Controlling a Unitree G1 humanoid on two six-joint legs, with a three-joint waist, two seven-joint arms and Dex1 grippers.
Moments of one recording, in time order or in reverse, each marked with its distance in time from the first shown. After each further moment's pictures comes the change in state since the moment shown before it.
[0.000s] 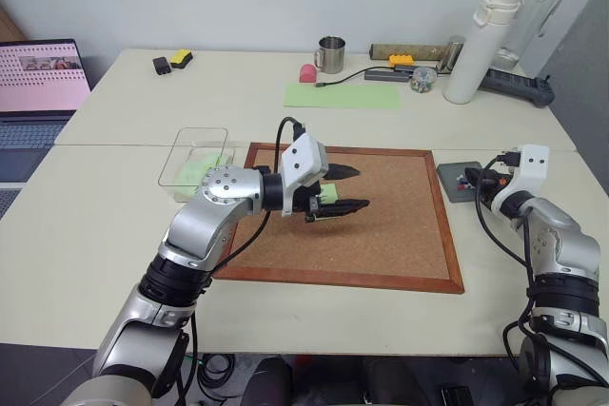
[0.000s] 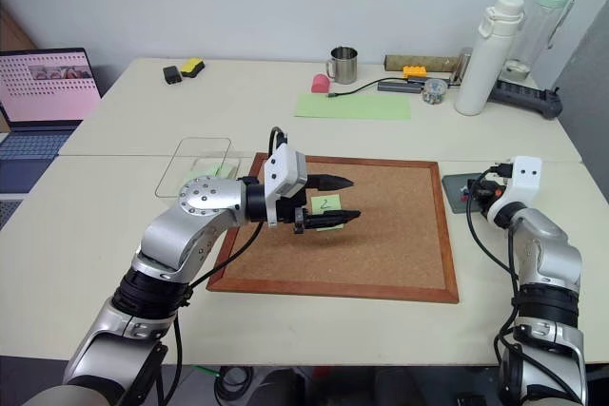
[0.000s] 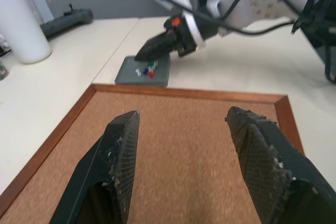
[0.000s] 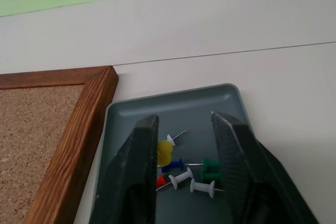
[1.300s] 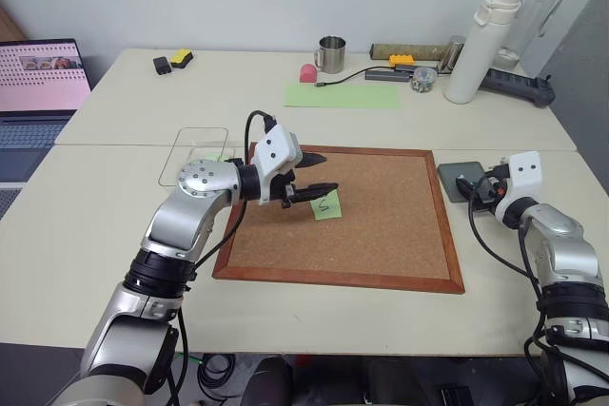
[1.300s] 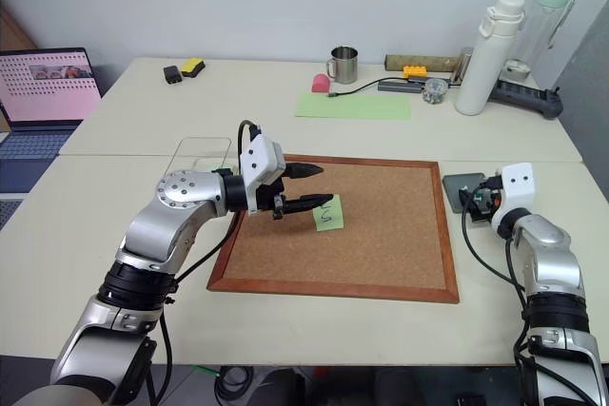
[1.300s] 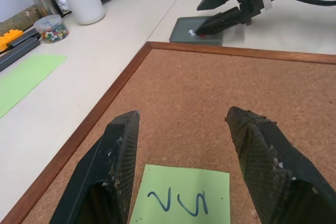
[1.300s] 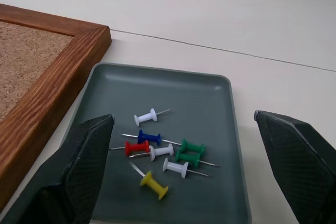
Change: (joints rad) left arm -0.022 0.034 0.079 0.132 0.068 -0.064 0.016; right arm 0.060 -0.093 0.151 0.068 -0.117 -0.246 0.050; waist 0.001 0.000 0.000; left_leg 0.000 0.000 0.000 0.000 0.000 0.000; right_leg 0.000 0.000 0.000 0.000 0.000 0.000
